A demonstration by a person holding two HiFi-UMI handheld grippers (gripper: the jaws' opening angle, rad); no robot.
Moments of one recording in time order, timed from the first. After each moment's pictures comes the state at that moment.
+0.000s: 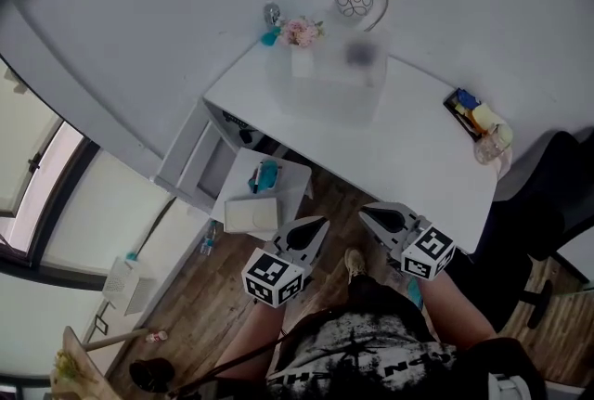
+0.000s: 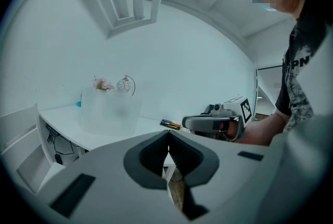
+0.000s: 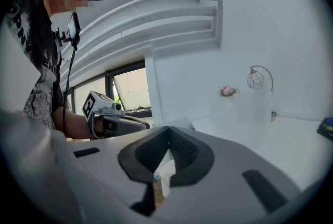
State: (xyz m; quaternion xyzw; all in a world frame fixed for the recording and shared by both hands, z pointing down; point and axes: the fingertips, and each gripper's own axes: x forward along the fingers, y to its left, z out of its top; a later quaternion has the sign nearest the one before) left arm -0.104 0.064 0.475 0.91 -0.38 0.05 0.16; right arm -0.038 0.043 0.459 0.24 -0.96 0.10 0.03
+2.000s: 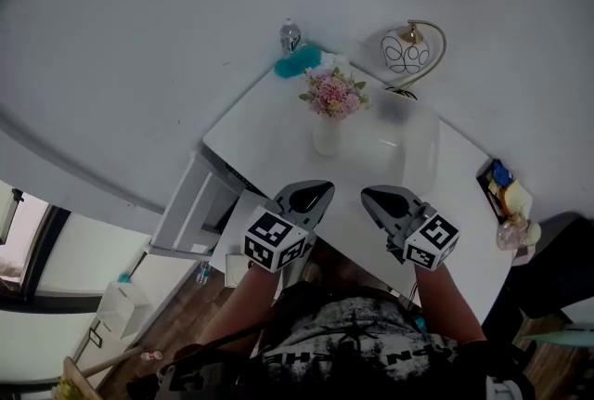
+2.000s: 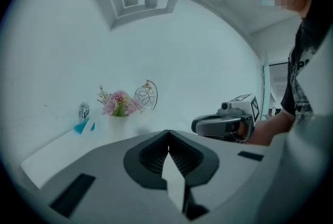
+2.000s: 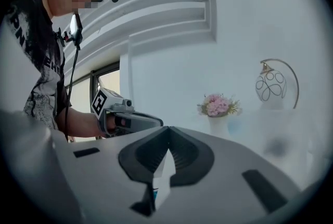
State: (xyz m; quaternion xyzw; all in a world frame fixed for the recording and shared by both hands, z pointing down) left arm -0.182 -0.279 0.448 0.92 -0.37 0.07 0.13; right arm -0.123 -0.270 0.433 0.24 -0.97 0.09 0.03
